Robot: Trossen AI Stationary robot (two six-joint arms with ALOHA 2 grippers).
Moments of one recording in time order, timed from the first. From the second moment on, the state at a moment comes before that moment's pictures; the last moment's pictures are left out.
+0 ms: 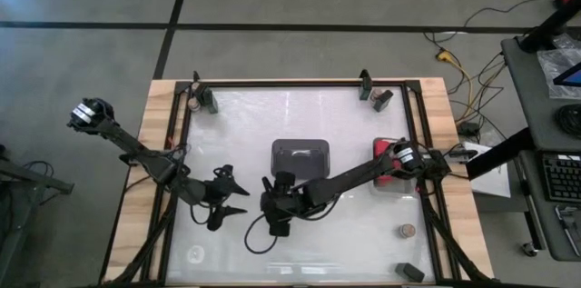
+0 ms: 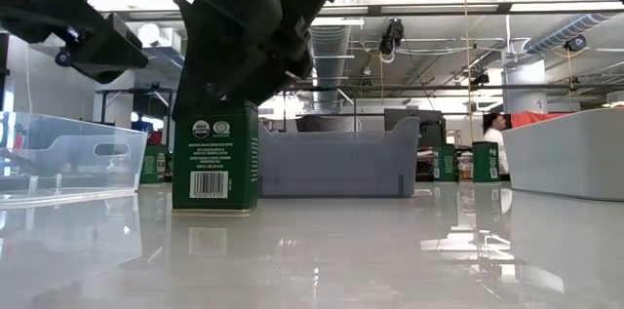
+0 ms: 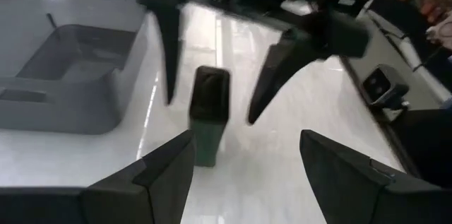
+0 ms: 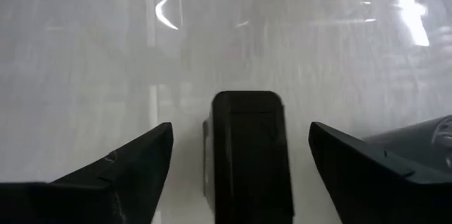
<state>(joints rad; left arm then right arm) -0.60 1.04 0.39 0.16 -0.39 -0.45 0.32 2.27 1.88 -0.59 0.31 0.30</state>
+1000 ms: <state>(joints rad) -0.60 0.90 0.40 0.13 -0.43 -0.30 0.34 2.25 1.89 -0.64 0.30 0.30</state>
